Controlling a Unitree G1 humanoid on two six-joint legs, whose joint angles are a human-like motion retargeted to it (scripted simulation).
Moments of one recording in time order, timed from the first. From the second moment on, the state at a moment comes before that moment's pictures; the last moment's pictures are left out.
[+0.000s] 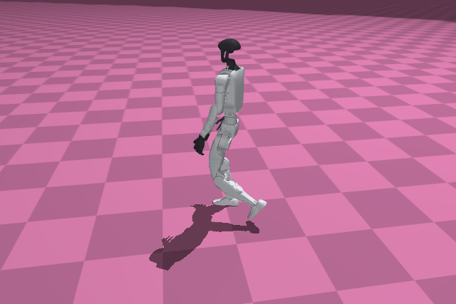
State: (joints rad) left arm -0.08 0.22 -0.30 1.15 -0.04 0.00 -0.06; right arm -0.07 -0.26 0.20 1.15 0.25 0.02 -0.01; waist -0.15 0.08 0.15; left_leg -0.02 -0.01 -0.12 1.18 -0.14 -0.10; right_leg -0.12 0.15 0.03 0.43 -0.20 0.07
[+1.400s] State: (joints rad) left arm -0.11 0.22 -0.33 1.31 0.24 0.04 -0.09; right arm -0.20 -0.25 0.19 1.20 0.16 0.02 -0.02; waist -0.13 -0.01 0.18; left_leg 0.11 -0.23 -0.19 0.97 0.04 -0.26; right_leg -0.21 0.09 -0.23 0.46 -0.18 -0.02
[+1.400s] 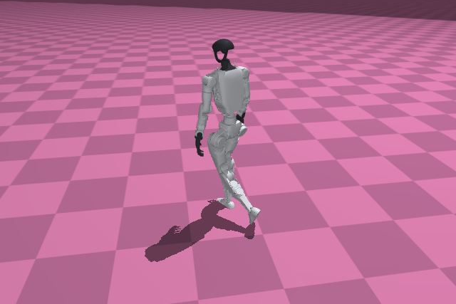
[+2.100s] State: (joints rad) left arm -0.22 0.26 -0.45 1.06 0.19 -0.03 0.00; right arm -0.11 -0.22 0.12 1.34 0.07 0.04 0.03; waist 0.02 -0.09 0.17; left_leg -0.18 -0.03 -0.32 0.50 -0.28 -0.06; right_leg 0.20 -0.11 0.35 0.62 -0.34 0.13
